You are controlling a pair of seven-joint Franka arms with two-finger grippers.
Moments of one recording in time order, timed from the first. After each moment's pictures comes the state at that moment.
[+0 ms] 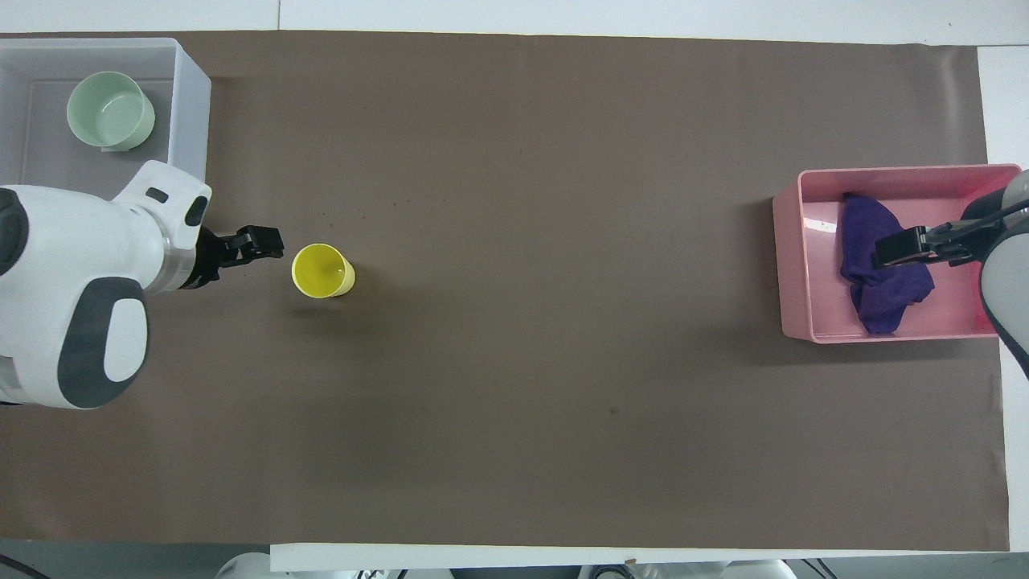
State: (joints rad) left arm -0.26 -0.05 -0.03 -2.25 -0.09 2.32 -0.46; right arm -0.12 -0.07 0.00 -1.89 0.01 1.72 -0.13
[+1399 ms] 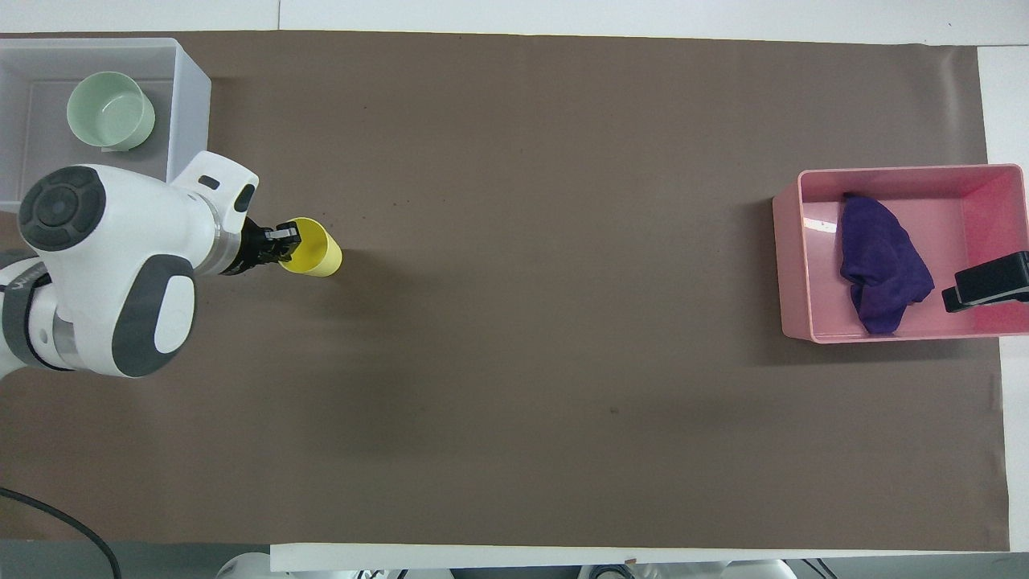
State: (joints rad) left arm -0.28 0.02 -0.01 -2.11 -0.09 2.22 -0.47; right arm -0.11 -0.13 0.00 -1.68 0.01 1.38 -0.12
